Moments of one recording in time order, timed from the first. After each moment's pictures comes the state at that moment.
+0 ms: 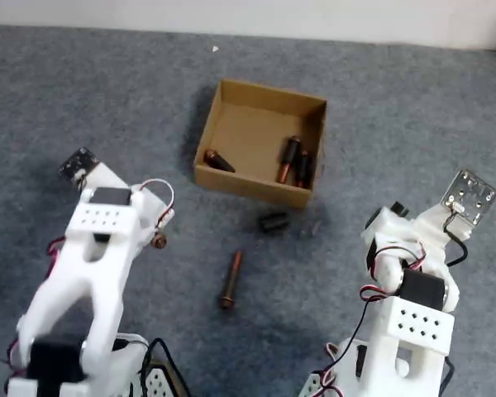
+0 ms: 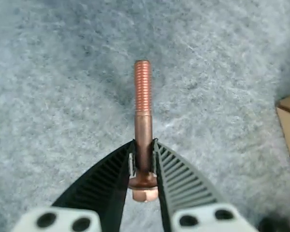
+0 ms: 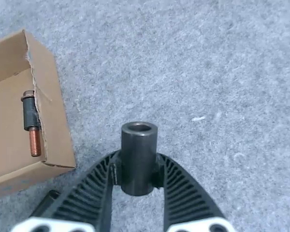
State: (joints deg) left arm -3.0 -17.3 44.8 57.5 60.4; right arm 10.9 -60.2 61.5 51.1 -16.6
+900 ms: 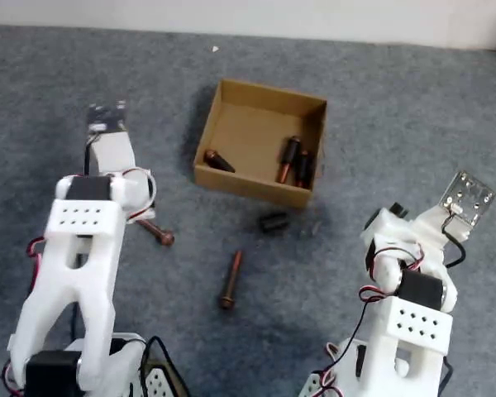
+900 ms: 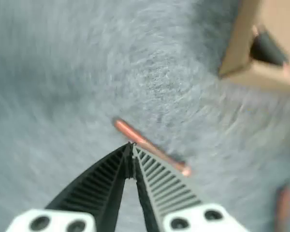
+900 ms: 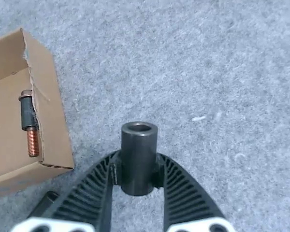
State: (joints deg) left arm -7.2 -23.7 38.0 60.1 5.5; right arm 10.9 -60.2 63.0 49.5 -16.6
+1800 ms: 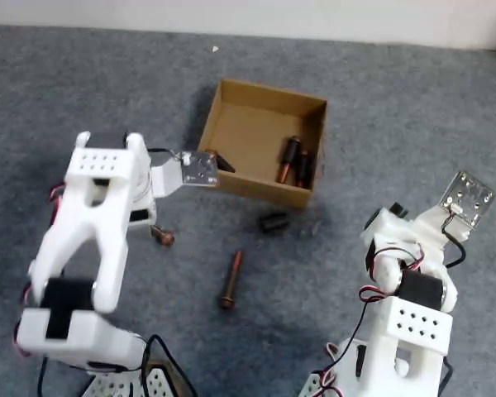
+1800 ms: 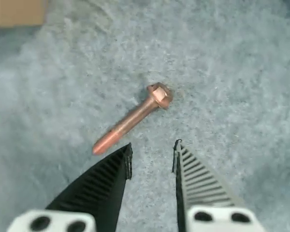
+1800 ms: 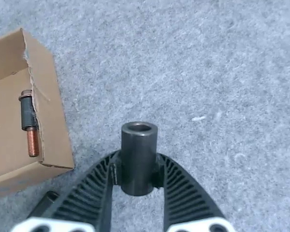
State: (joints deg) left arm -5.1 1.8 16.0 82.9 -73.6; right arm 10.9 -60.2 63.0 49.5 -16.6
